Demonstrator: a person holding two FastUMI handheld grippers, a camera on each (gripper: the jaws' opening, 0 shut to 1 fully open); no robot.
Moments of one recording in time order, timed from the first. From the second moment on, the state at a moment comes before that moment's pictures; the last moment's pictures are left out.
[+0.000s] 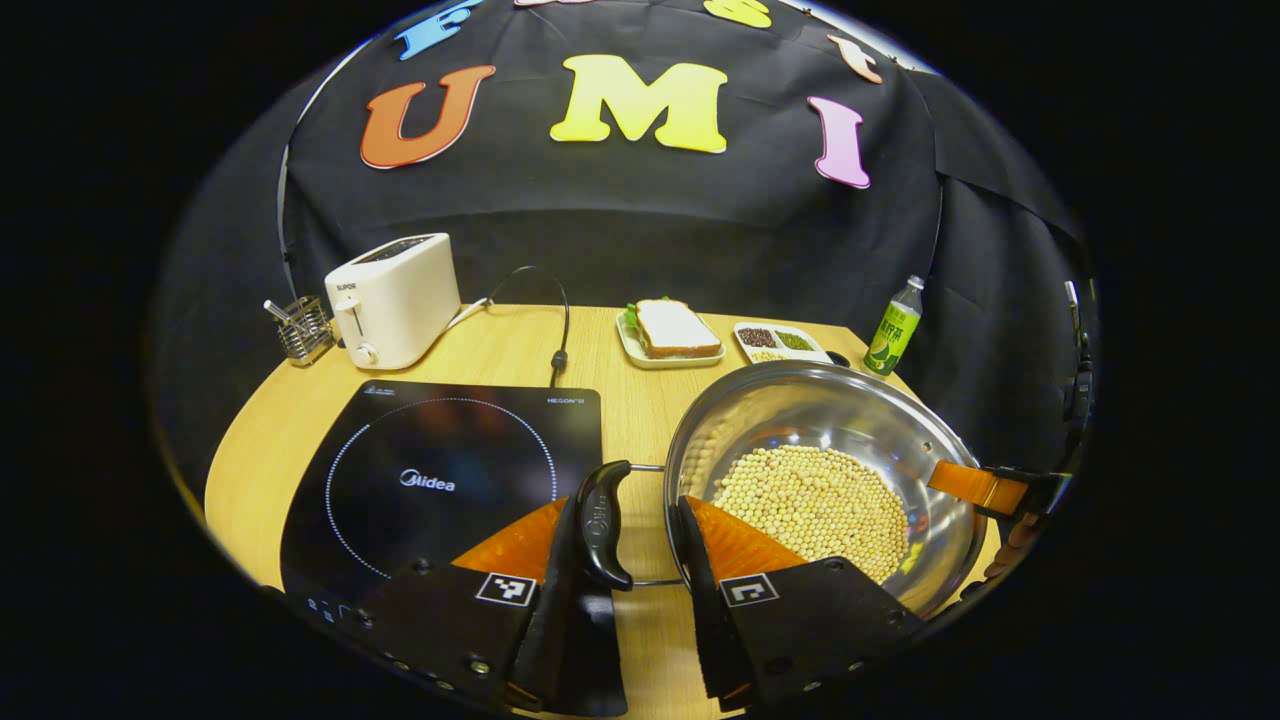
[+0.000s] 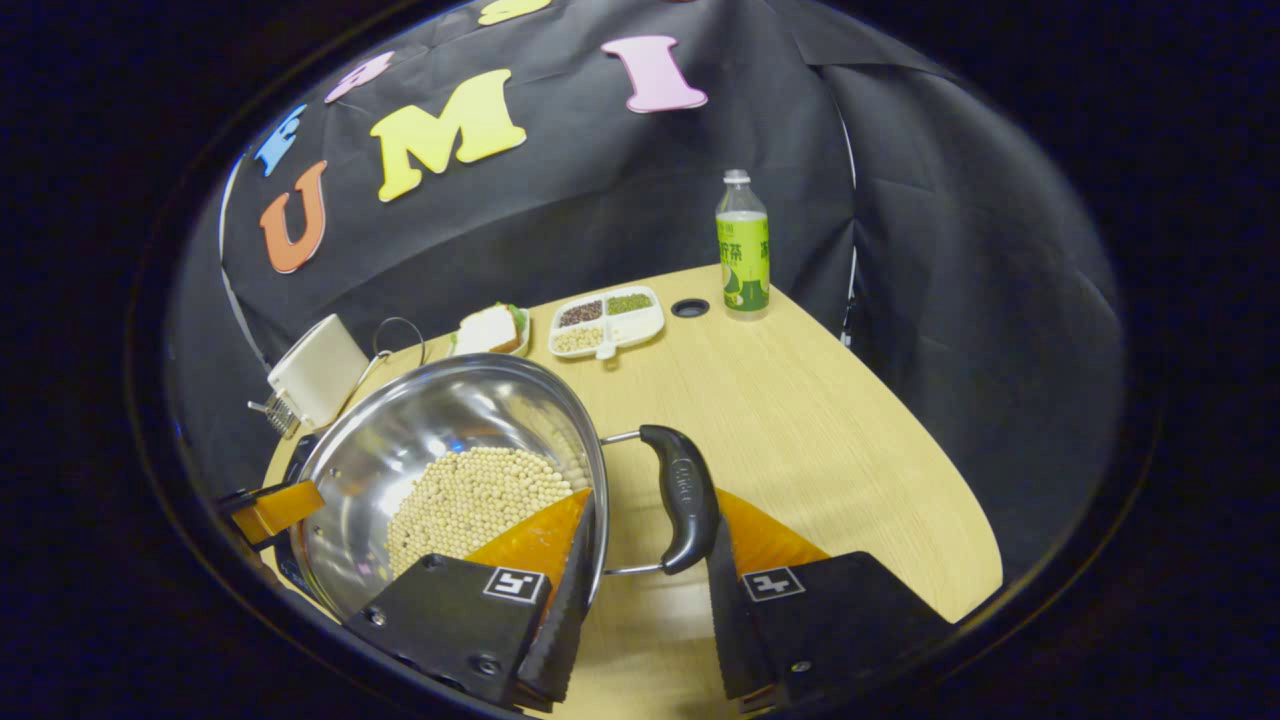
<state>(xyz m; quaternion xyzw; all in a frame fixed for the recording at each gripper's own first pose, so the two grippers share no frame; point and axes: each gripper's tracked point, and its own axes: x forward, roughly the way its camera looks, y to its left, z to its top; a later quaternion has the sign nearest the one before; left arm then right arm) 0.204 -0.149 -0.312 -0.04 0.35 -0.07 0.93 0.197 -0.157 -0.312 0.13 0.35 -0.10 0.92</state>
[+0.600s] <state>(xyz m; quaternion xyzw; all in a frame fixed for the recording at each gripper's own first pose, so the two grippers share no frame) 0.186 -0.045 -0.236 -0.06 0.27 -0.04 0.96 0.203 -0.049 -0.235 0.10 0.31 -0.06 0.94</state>
